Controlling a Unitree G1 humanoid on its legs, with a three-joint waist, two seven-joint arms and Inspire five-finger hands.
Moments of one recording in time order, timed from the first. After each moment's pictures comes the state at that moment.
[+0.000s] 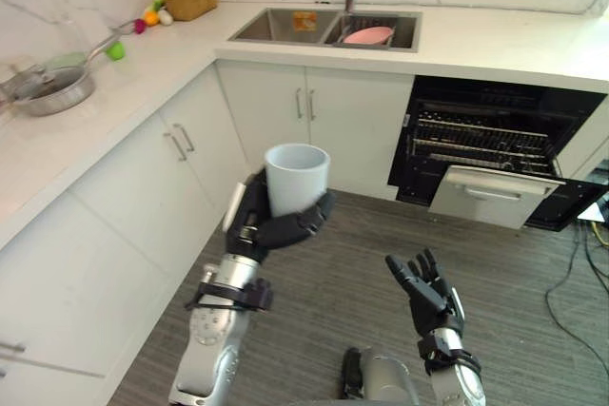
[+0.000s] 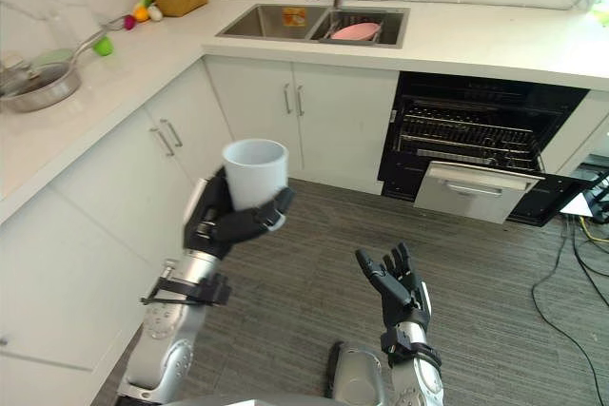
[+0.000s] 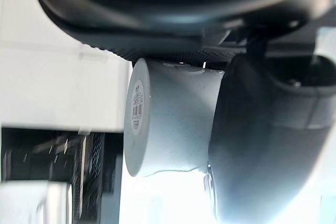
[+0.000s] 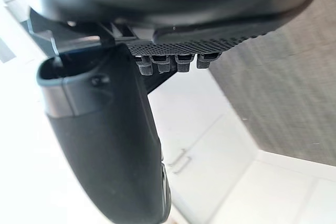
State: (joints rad) left arm 0.15 0.10 -0.29 -0.23 -0.24 -0.21 -0.09; right arm 0.30 -0.01 -0.09 0.17 0.66 -0.18 0.11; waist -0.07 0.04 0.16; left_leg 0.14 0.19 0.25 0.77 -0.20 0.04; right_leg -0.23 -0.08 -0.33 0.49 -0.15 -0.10
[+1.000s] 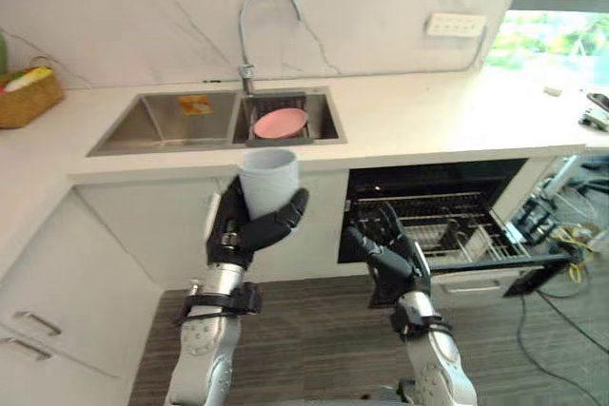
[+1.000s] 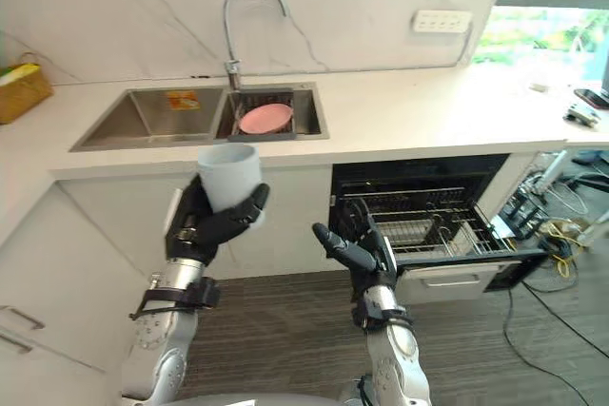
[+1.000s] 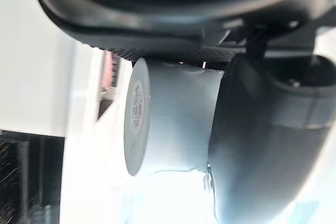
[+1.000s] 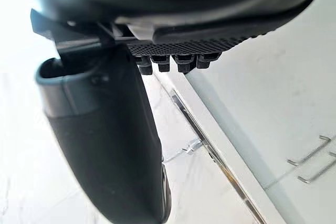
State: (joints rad) left arm 0.22 0.12 -0.12 -0.28 -0.27 -0.25 0.01; right arm 0.18 -0.03 0.06 0.13 0.60 -0.18 0.16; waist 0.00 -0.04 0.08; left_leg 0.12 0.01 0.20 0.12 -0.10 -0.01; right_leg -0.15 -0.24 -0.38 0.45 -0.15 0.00
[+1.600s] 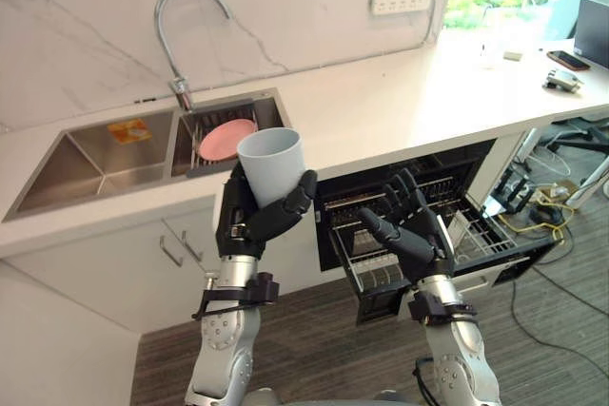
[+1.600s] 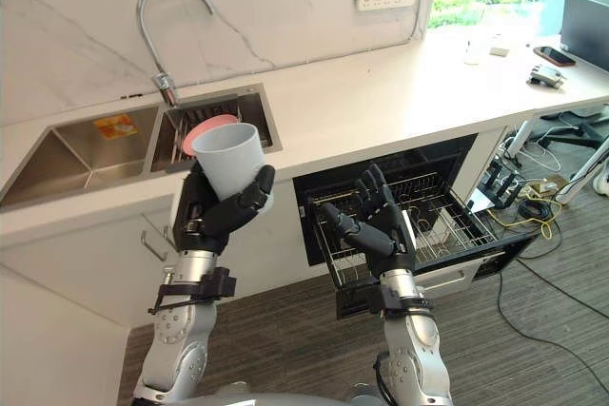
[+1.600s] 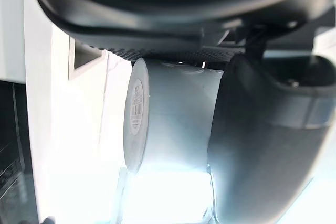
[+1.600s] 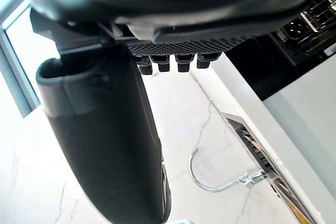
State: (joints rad) left arm 0.16 0.04 -0.28 -0.20 -0.25 -0.32 0.10; right arm 0.20 -0.08 0.02 -0.06 0.60 -0.18 0.20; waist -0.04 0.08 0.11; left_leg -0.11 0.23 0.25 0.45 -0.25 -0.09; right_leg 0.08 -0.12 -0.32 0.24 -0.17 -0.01
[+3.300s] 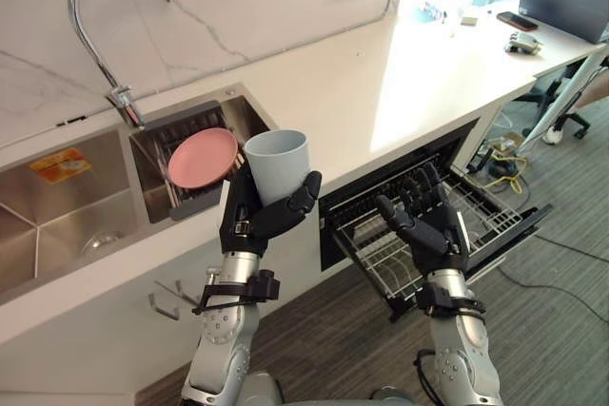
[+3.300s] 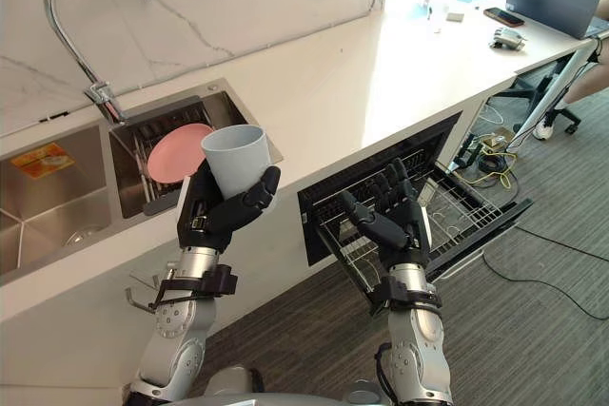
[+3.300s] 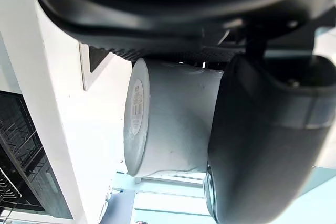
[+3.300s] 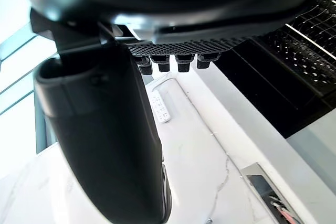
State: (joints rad) left arm 0.15 0.06 -0.25 -0.22 -0.26 -0.28 0.11; right arm 0.17 -0.05 -0.04 -0.05 0.56 -0.21 0.14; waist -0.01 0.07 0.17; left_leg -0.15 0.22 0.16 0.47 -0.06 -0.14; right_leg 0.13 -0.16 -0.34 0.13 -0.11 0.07
